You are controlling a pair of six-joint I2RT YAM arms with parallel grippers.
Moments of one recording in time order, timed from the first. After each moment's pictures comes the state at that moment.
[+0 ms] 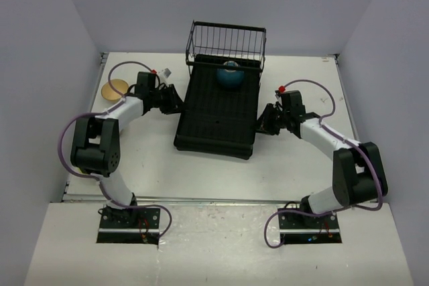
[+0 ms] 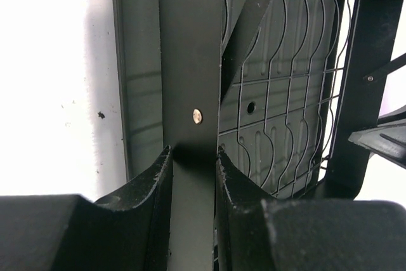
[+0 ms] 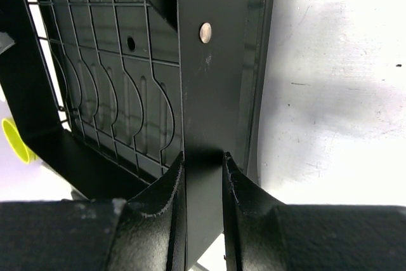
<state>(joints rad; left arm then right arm) -0.16 1.78 1.11 -0.18 0.54 -0.48 0.24 1.49 0.85 -0.26 -0.42 0.67</state>
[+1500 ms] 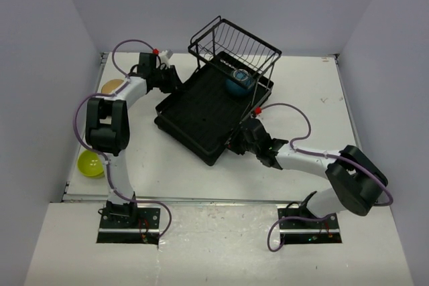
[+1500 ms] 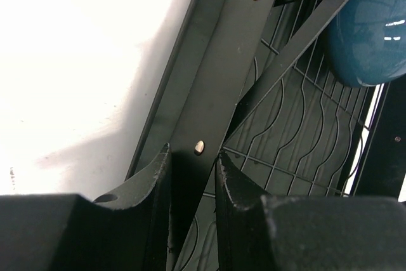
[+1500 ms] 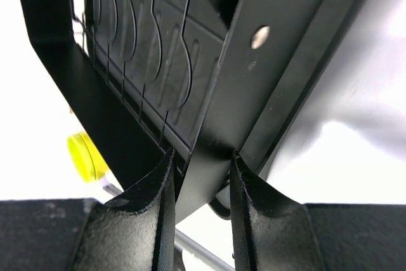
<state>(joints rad) -0.12 2.06 1.52 -0.27 0.50 -0.33 0.76 1.46 0.63 0.18 0.02 1.24</state>
